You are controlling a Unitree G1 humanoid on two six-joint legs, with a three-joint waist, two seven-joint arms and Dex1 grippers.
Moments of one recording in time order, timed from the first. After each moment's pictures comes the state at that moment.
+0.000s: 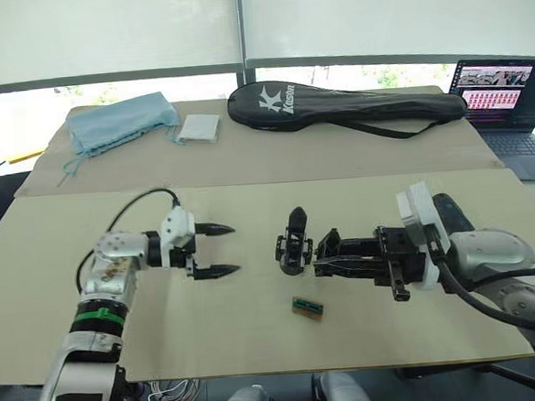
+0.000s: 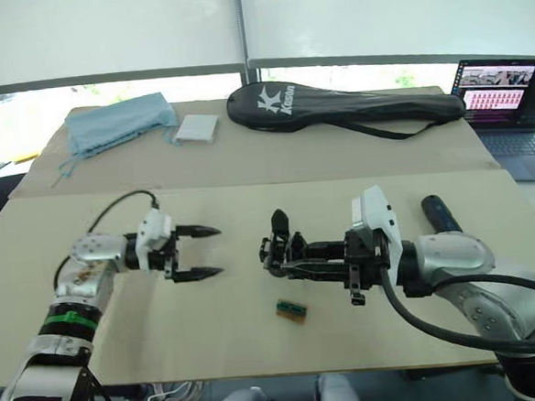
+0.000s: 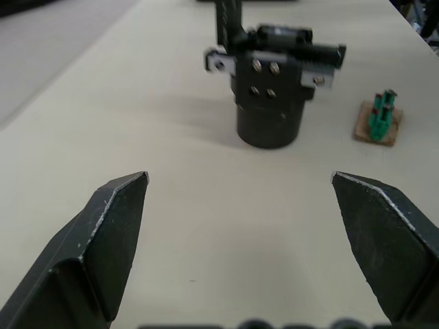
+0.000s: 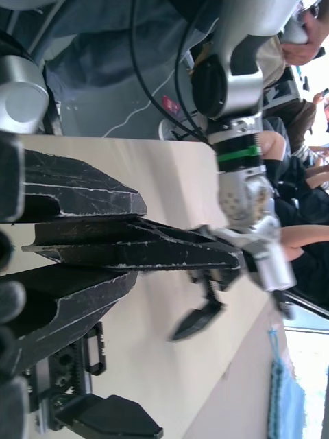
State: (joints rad) left arm -0.59 0.54 -0.10 0.56 -0.27 -0.13 -1.44; right arm -0.26 -0.81 -0.03 -0.57 0.86 0.60 0.91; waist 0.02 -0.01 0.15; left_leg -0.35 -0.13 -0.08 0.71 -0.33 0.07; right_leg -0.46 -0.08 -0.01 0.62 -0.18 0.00
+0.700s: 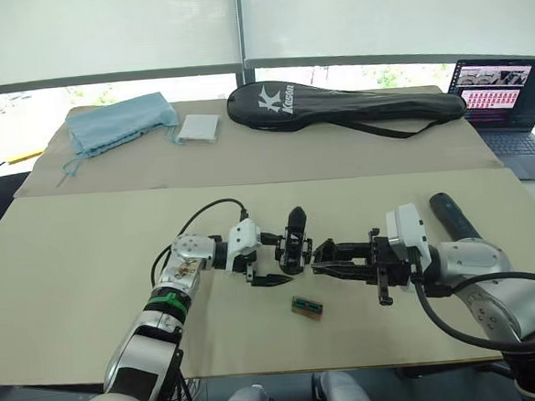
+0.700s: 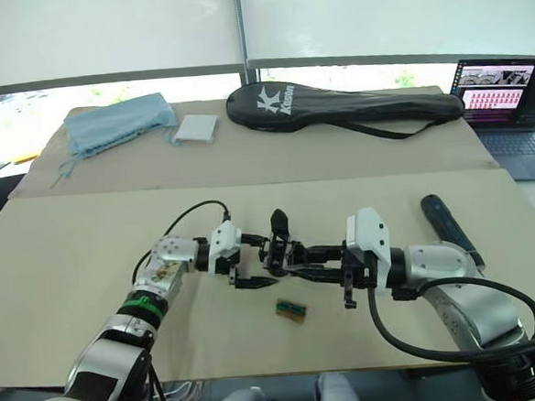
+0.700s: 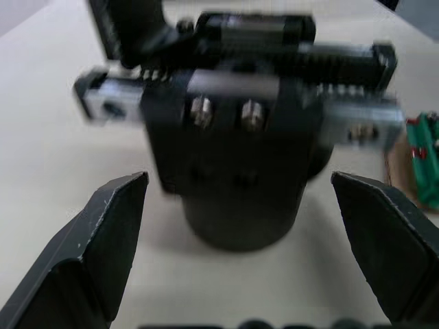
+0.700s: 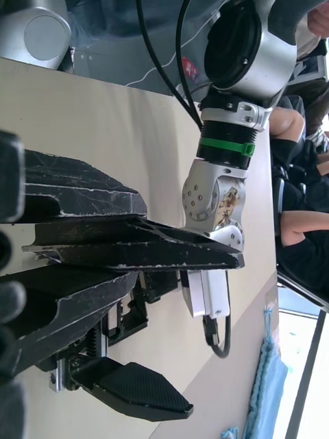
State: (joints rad) left arm -0.74 0.27 -0.20 0.81 -0.12 -0.30 -1.37; right arm -0.19 -0.70 0.02 -0.47 0.61 0.37 1.02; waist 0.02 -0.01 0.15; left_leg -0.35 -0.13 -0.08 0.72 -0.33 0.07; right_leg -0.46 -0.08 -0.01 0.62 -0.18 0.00
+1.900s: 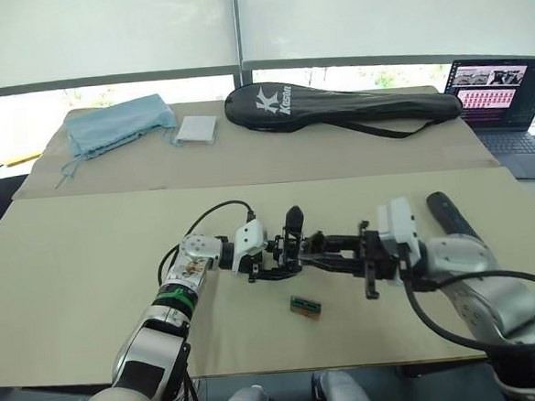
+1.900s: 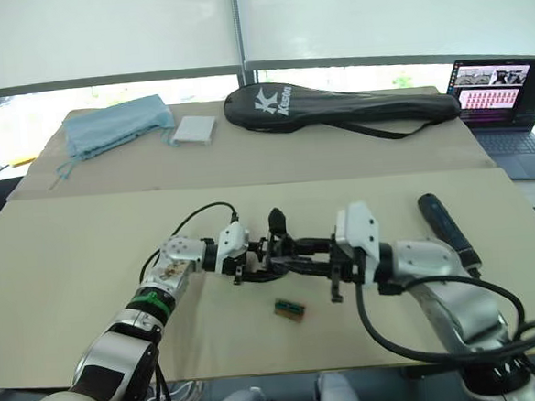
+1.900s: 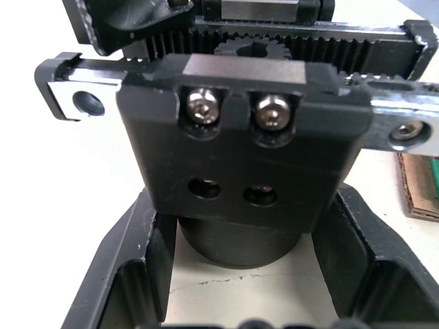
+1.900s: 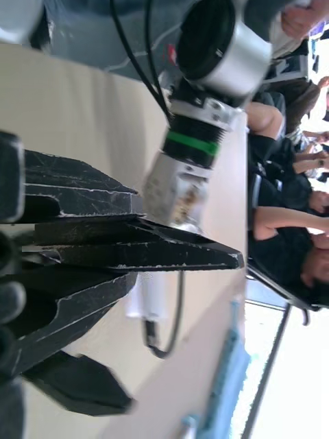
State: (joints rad) left arm -0.77 0.24 -0.21 0.91 -0.08 -0.33 -1.35; right arm -0.31 -0.58 0.09 -0.43 0.53 0.33 0.98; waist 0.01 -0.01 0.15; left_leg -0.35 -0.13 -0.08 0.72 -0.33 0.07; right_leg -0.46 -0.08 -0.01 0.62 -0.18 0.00
